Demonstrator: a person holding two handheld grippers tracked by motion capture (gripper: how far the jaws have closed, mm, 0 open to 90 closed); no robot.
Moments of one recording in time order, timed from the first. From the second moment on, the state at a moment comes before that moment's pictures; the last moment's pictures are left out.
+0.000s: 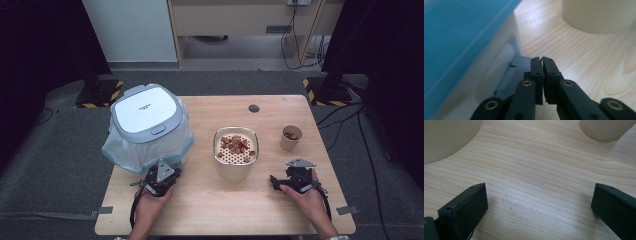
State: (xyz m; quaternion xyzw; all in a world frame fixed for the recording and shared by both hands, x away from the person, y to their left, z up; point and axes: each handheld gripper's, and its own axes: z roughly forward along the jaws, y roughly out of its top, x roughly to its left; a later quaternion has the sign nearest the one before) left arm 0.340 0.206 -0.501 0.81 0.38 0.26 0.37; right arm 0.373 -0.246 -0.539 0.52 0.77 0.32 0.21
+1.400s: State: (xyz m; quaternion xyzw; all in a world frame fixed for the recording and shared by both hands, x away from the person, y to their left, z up) left arm 0.347 0.205 -0.520 0.82 0.39 0.26 0.32; right arm 0.372 -0.245 -0.539 0.51 0.77 0.32 0.21
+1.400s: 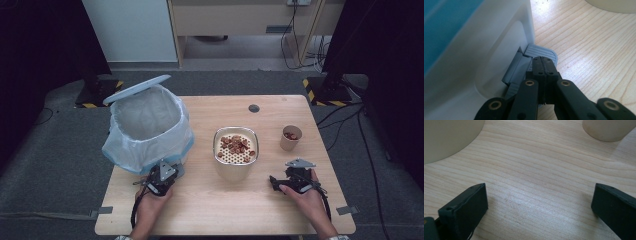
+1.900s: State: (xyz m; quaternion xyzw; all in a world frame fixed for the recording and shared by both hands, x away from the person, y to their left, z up) left arm 0.348 0.206 -0.520 0.82 0.39 0.25 0.32; right arm 0.374 -0.257 -0.524 0.53 0.74 0.34 0.24
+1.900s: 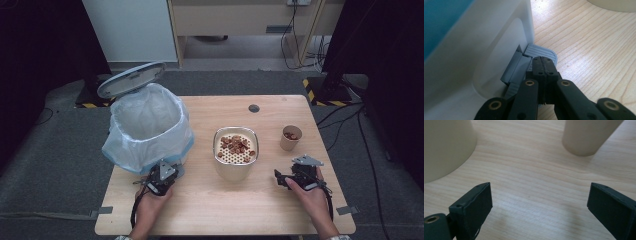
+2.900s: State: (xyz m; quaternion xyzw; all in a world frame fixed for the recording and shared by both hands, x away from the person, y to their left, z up) left arm 0.348 0.205 -0.521 0.82 0.39 0.25 0.32; right arm 0.396 -0.270 -0.488 0.55 0.71 0.35 0.26
